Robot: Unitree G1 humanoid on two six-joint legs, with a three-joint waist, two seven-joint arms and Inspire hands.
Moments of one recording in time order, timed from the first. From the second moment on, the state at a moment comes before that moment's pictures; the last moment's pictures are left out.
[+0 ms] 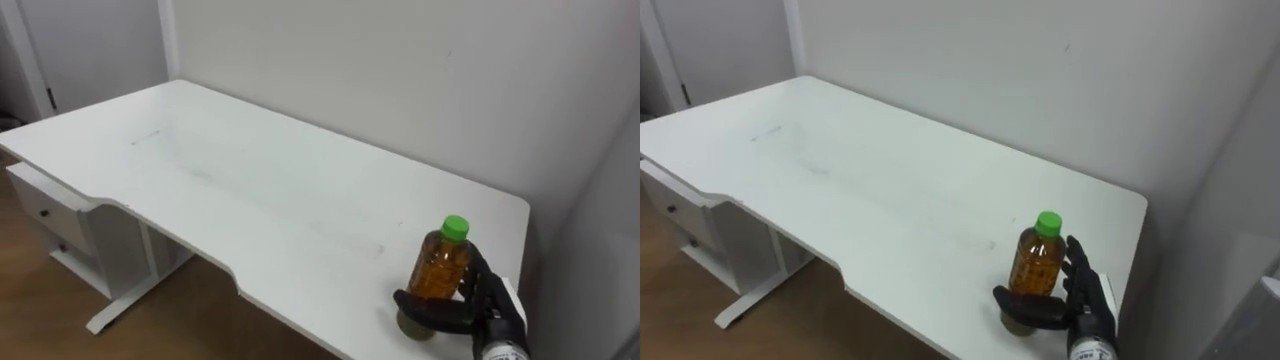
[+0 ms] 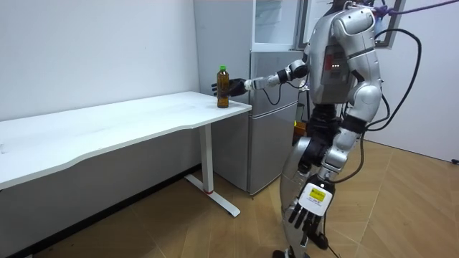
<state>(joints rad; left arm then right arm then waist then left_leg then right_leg) 0.32 0.26 -0.01 0.87 0.27 0.02 0.02 -0.42 -0.31 0.29 0.66 0.49 -0.18 -0.35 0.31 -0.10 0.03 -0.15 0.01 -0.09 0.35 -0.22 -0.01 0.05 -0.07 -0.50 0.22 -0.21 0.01</state>
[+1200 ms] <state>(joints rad) 0.27 0.26 -0.05 0.88 0.11 0.02 0.05 -0.59 -0.35 0.22 0.88 0.46 -0.21 -0.44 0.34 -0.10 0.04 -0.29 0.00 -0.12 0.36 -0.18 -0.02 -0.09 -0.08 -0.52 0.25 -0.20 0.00</state>
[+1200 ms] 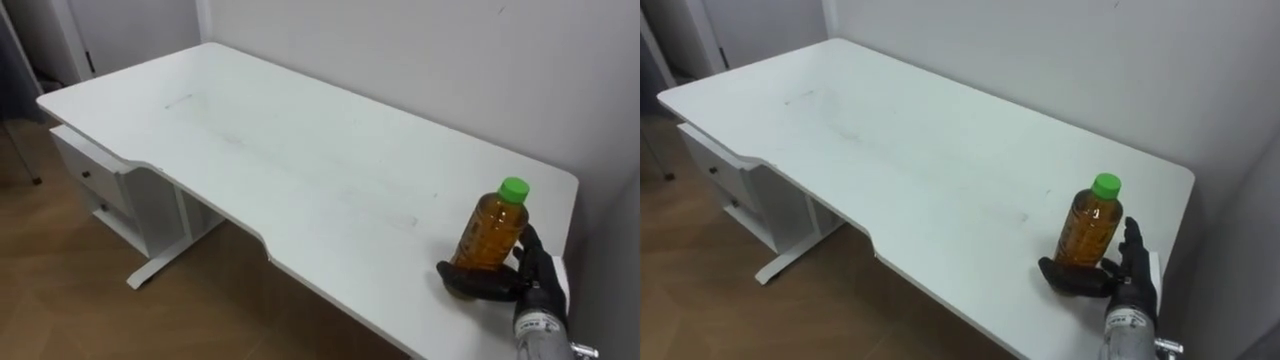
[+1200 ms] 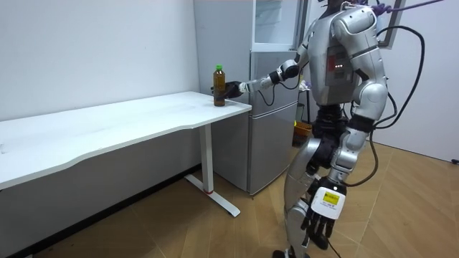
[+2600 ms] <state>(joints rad) 0.25 0.30 -0.08 0.90 0.07 0.00 0.06 -0.65 -0.39 0.26 0.89 0.55 -0.19 -0.43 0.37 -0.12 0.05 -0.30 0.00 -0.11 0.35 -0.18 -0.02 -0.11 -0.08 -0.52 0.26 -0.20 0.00</state>
